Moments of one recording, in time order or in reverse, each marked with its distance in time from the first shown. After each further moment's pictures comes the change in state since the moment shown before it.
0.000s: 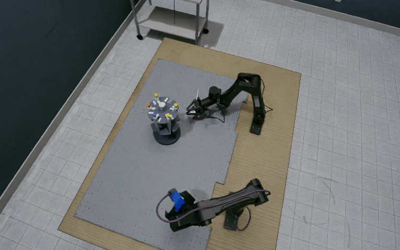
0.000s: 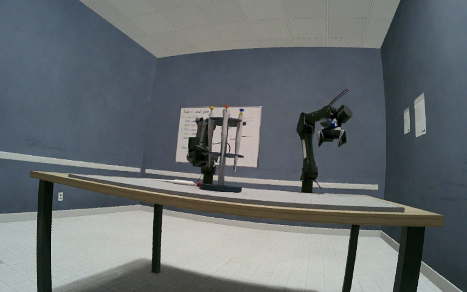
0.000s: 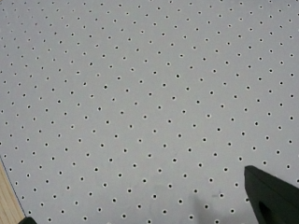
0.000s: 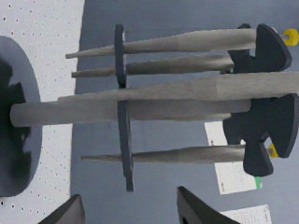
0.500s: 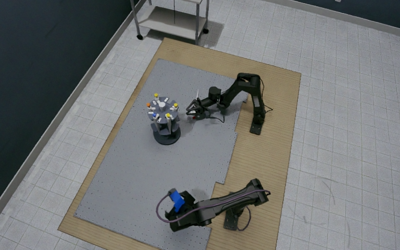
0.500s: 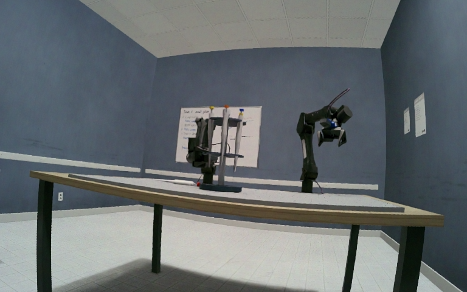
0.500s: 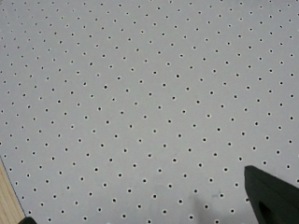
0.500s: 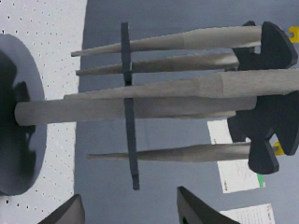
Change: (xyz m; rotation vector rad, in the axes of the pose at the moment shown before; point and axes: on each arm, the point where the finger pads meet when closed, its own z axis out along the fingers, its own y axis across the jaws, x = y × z) left arm 0.000 0.000 0.000 0.000 0.000 0.000; right arm 0.001 0.005 0.000 -0.008 0.003 0.007
